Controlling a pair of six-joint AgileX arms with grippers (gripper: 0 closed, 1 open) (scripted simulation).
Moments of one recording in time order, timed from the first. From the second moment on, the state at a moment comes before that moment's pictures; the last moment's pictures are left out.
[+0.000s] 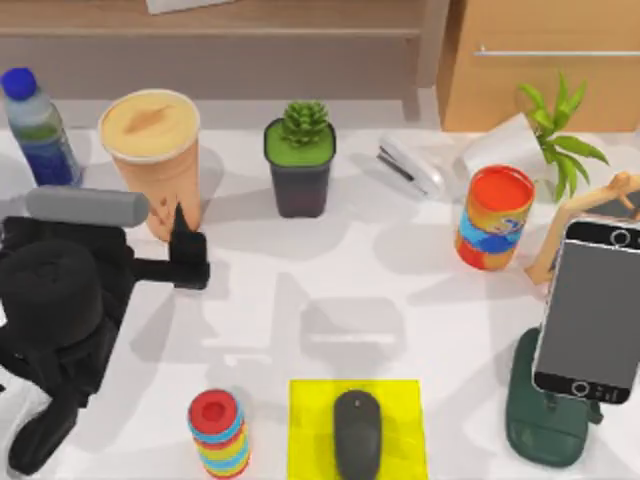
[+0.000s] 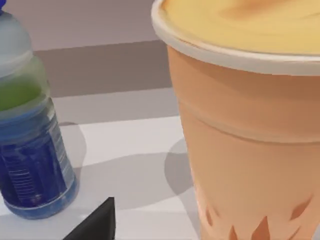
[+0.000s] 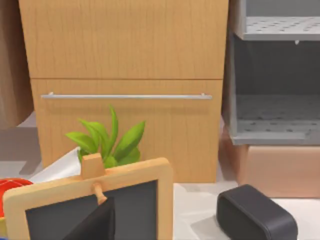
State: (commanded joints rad) left arm -0.41 1.74 0.30 1.21 -0.33 0.01; right arm 0.00 0.00 0.00 0.00 0.00 0.00
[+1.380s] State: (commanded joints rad) left arm -0.39 2.11 0.59 1.42 -0.34 -0.03; right arm 0.00 0.00 0.00 0.00 0.00 0.00
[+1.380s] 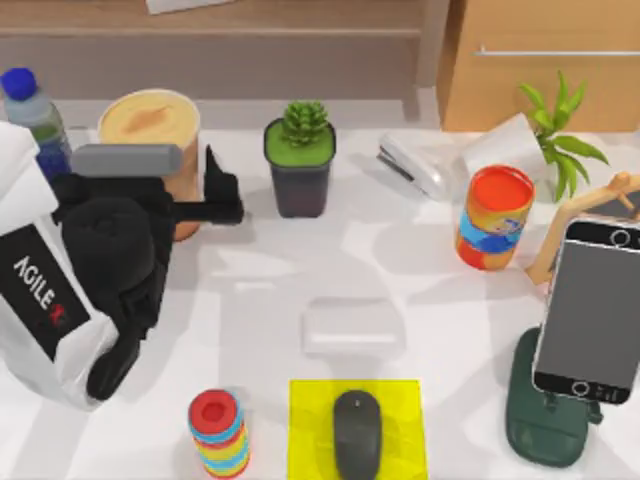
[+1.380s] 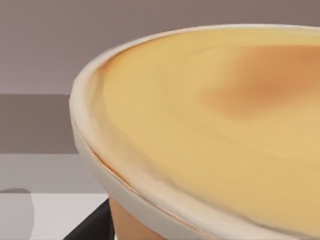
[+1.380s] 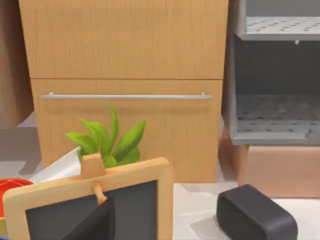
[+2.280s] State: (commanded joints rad) left arm -0.39 2.11 0.59 1.42 -0.34 -0.03; right arm 0.00 0.00 0.00 0.00 0.00 0.00
